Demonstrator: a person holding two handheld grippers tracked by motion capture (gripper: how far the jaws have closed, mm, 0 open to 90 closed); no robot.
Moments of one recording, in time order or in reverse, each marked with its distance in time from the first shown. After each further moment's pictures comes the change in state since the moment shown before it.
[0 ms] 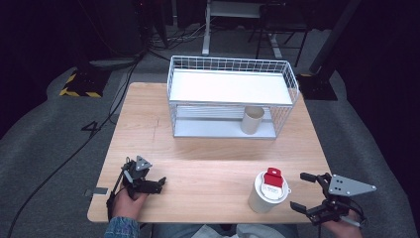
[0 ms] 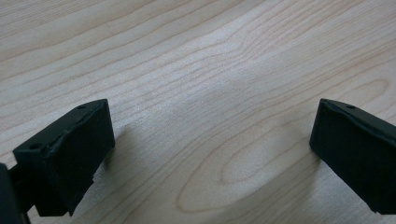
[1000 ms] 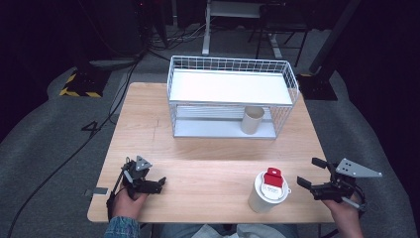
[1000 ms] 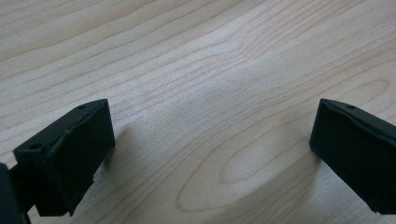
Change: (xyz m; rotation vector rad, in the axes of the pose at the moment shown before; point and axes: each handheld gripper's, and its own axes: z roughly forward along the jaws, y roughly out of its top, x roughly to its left) left arm 0.000 0.000 0.000 -0.001 0.001 -0.002; right arm -0.050 -0.007 -0.005 -0.052 -0.210 0.134
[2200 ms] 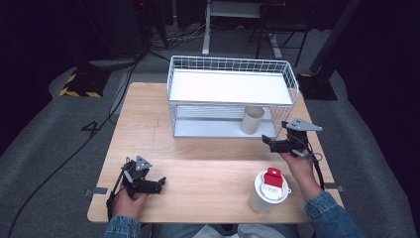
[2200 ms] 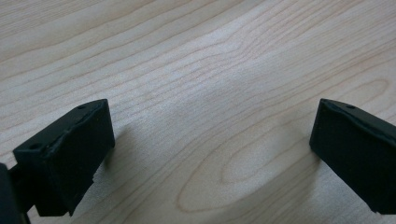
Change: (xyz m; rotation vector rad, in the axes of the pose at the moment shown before) left arm 0.000 0.000 0.000 0.000 0.000 0.000; right arm -0.034 0.056 0.145 0.057 -0.187 -0.062
